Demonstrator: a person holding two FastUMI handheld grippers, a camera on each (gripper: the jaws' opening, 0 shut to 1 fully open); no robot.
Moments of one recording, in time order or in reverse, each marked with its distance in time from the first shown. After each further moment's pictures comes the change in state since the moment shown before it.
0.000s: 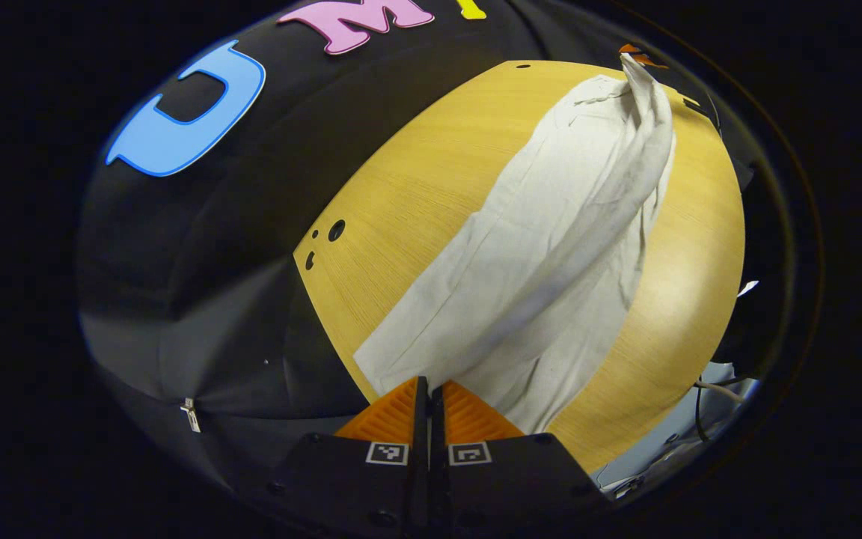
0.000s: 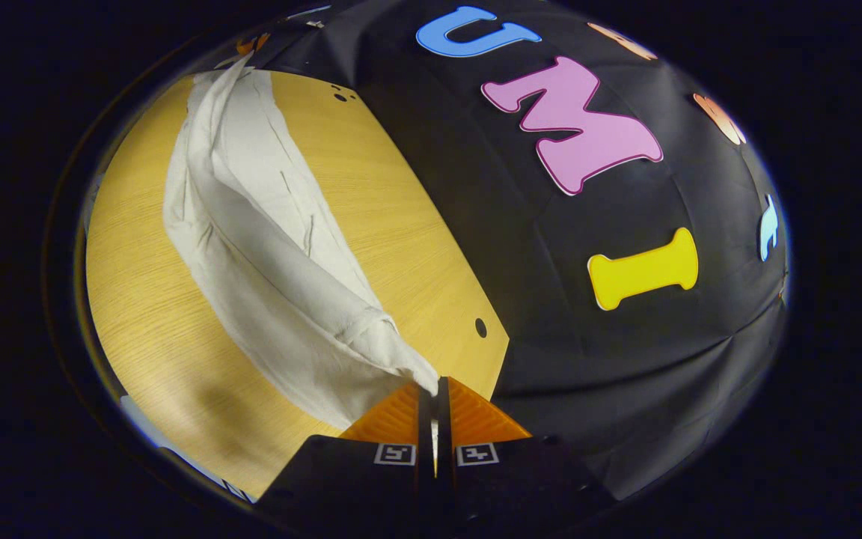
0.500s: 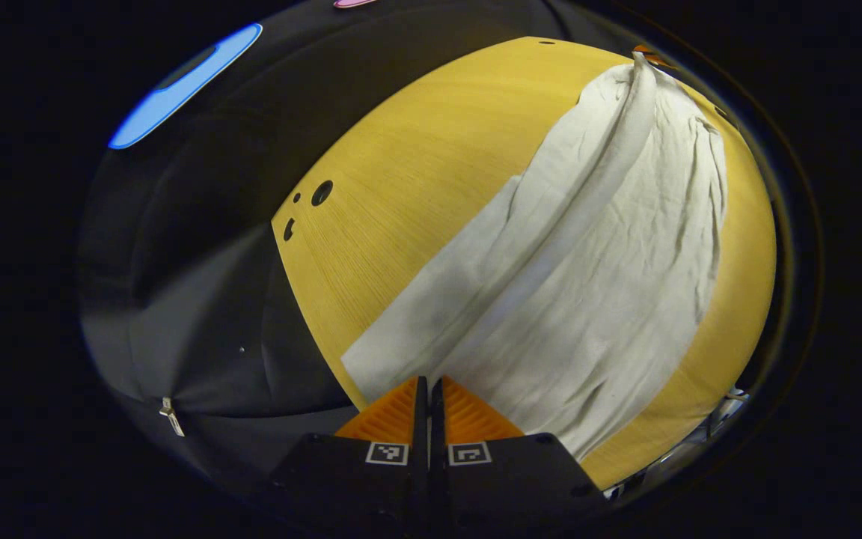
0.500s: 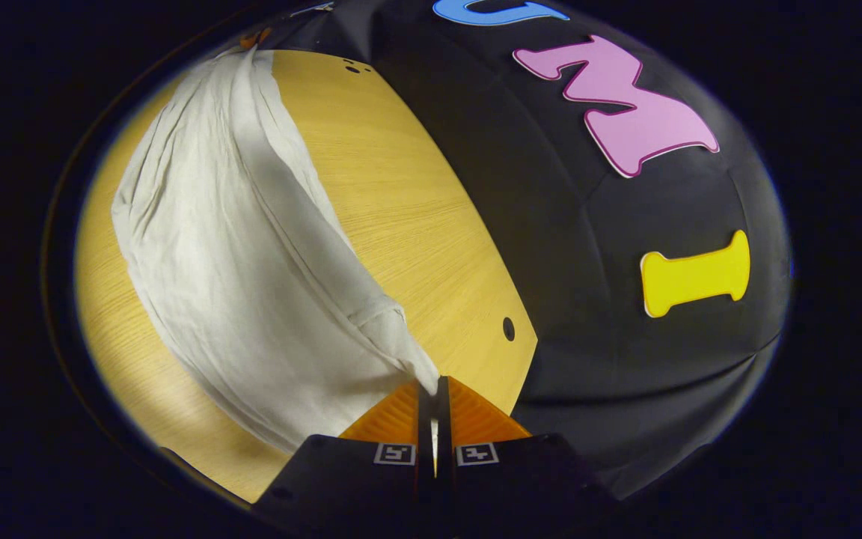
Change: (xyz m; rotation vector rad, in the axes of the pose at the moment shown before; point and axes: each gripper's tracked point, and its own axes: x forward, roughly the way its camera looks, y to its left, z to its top) left arm 0.075 0.015 -0.012 -0.031 0.158 -0.044; right arm 0.088 0.023 -0.016 -0.042 0.087 0.114
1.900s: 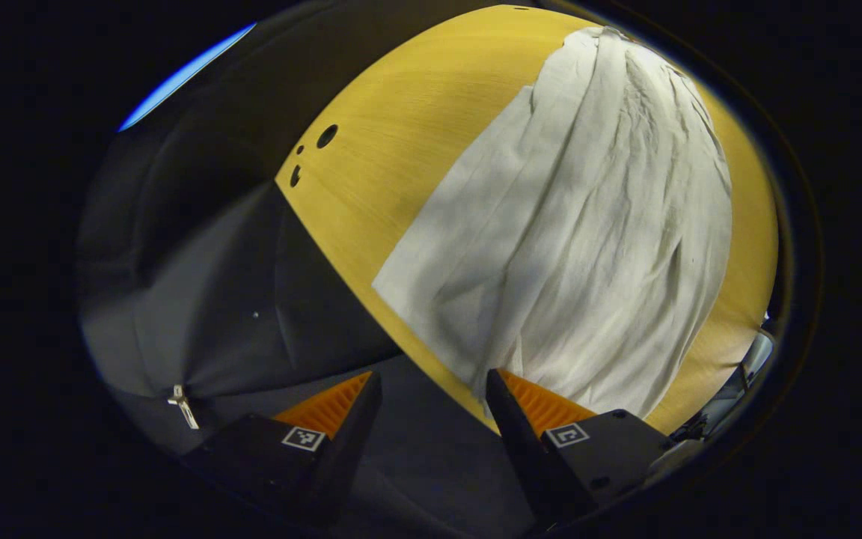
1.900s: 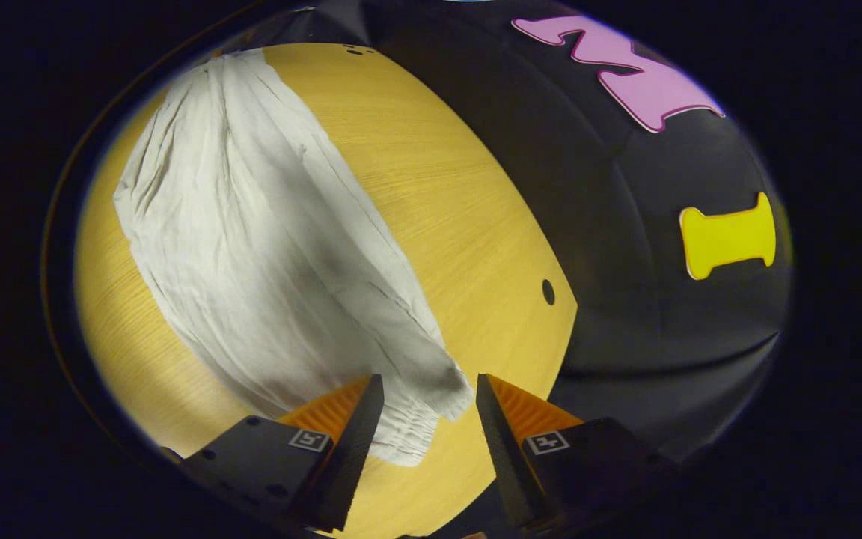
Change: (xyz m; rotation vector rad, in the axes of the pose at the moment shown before) left arm -0.014 0.047 -0.101 0.083 0.129 0.058; right arm -0.013 0.003 -0.055 0.089 0.112 0.080
